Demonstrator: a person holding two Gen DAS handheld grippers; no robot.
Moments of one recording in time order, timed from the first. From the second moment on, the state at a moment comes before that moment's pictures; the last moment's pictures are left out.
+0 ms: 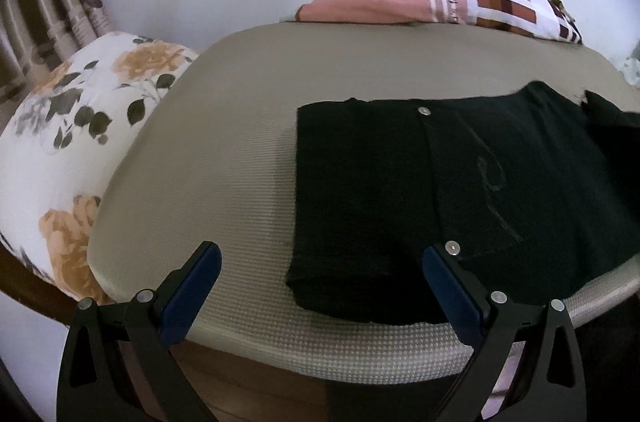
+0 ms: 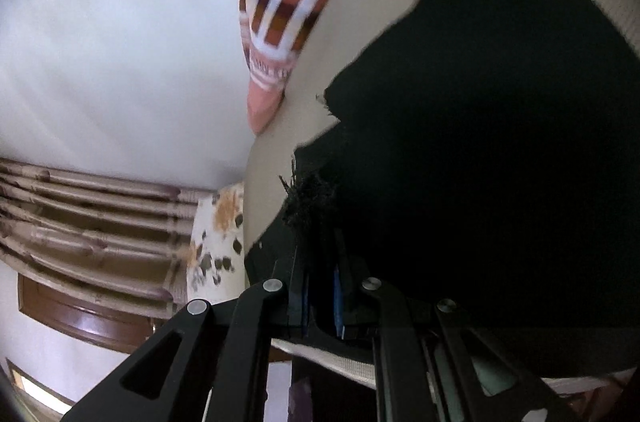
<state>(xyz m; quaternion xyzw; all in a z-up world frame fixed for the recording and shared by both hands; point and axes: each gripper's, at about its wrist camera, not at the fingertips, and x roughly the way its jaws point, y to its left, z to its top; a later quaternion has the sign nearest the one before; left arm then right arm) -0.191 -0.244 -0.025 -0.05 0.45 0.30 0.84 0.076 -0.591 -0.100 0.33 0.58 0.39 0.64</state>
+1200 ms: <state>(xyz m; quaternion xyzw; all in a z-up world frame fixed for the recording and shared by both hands) -0.184 -0.257 -0.032 -0.04 0.46 0.27 0.84 0.026 -0.526 -0.097 0.10 0.58 0.42 0.69</state>
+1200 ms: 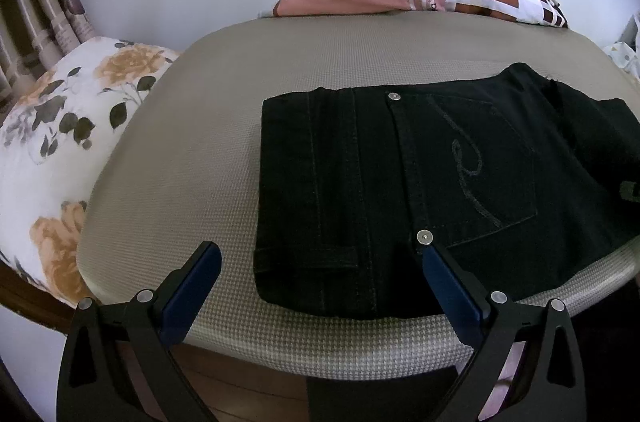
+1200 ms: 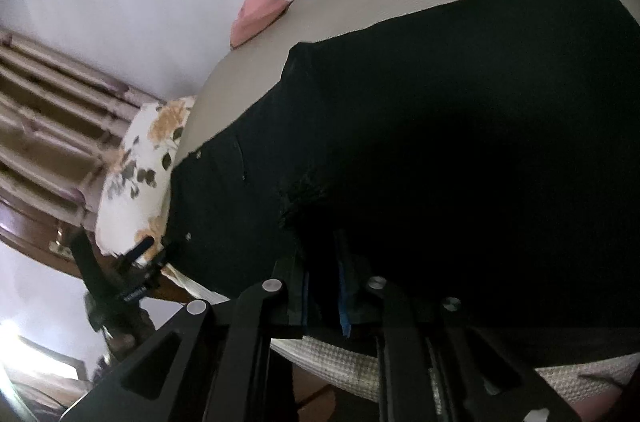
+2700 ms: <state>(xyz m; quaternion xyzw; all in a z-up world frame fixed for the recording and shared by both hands) -0.211 -0.198 -0.030 -0.17 0.45 0.27 0.83 0.002 -0.535 -0.078 0.02 0.55 0.48 0.68</state>
